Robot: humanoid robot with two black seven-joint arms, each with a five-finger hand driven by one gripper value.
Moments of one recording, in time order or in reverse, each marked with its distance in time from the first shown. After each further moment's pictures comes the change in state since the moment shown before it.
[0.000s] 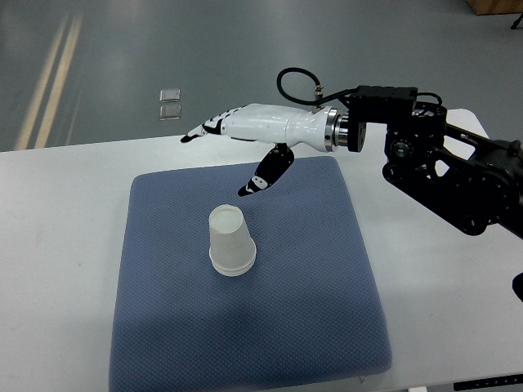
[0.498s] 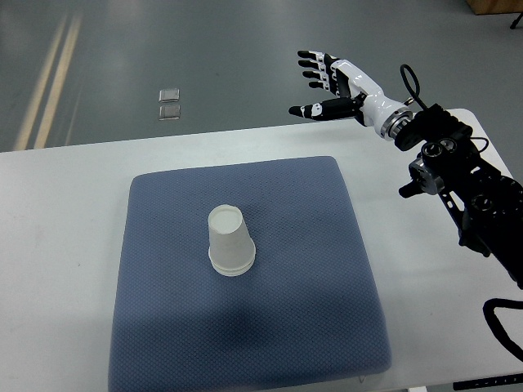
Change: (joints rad) left arm 0.000 0.000 0.000 0.000 0.000 0.000 0.000; right arm -0.198 0.126 0.325 -0.340 0.633 -0.285 -0.171
